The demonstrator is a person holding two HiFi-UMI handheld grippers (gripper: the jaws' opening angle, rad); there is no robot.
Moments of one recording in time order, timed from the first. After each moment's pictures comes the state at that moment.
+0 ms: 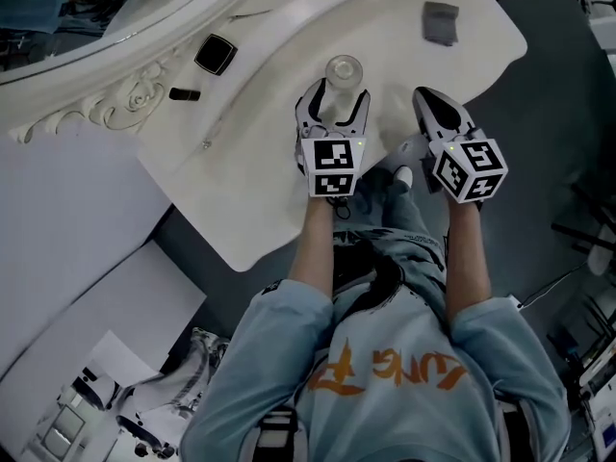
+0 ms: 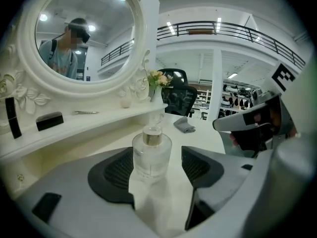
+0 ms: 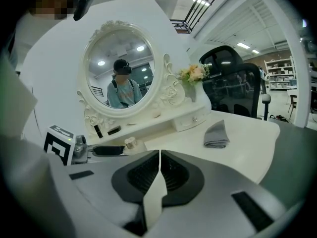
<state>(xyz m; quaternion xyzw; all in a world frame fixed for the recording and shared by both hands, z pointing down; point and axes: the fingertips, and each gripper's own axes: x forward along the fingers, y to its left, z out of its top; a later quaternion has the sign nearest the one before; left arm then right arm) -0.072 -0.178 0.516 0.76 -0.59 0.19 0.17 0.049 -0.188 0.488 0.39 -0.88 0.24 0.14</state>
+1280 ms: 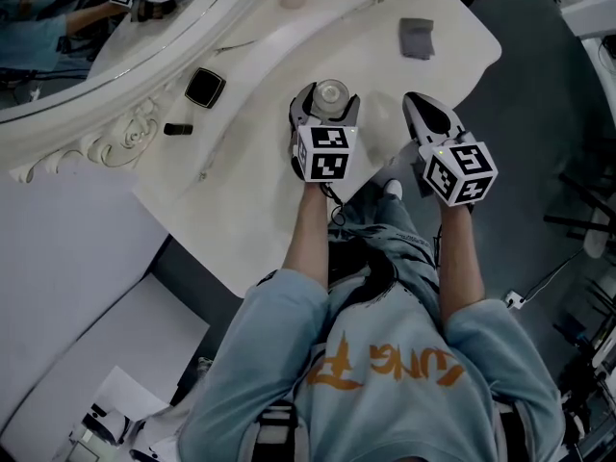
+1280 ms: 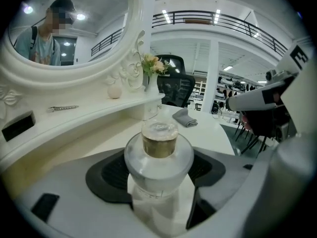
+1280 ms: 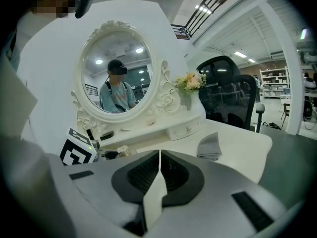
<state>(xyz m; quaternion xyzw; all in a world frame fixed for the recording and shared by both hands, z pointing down) -0.066 -0.222 0.542 0.78 -0.55 0.23 0.19 0.053 -0.207 0.467 0.43 -0.86 0.22 0.14</state>
